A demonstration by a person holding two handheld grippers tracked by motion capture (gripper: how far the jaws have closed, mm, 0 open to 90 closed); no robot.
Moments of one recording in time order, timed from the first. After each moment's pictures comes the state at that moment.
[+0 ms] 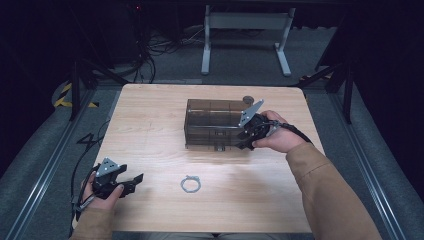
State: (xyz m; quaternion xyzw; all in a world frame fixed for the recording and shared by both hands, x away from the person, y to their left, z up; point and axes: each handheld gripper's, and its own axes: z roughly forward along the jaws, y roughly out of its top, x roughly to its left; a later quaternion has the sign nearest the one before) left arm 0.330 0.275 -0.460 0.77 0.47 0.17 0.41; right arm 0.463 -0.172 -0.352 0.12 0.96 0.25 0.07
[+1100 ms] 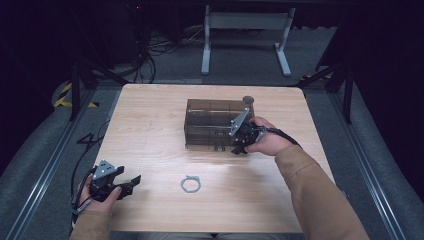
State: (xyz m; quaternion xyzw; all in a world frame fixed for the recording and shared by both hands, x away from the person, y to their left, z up) left arm 0.324 0.280 -0.460 0.76 0.47 0.17 0.40; right arm 0.473 -0.153 -0.388 0.09 0.97 0.20 0.05
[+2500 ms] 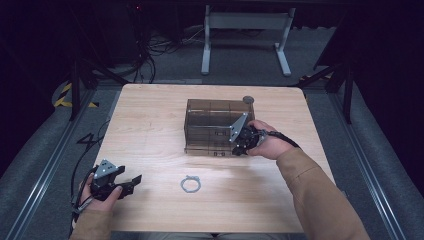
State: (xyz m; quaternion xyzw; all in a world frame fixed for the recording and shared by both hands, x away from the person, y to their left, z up) left arm 0.326 0.279 -0.460 0.77 0.47 0.17 0.40; right arm 0.461 -0.152 -0.387 0.03 0.98 0.18 0.04
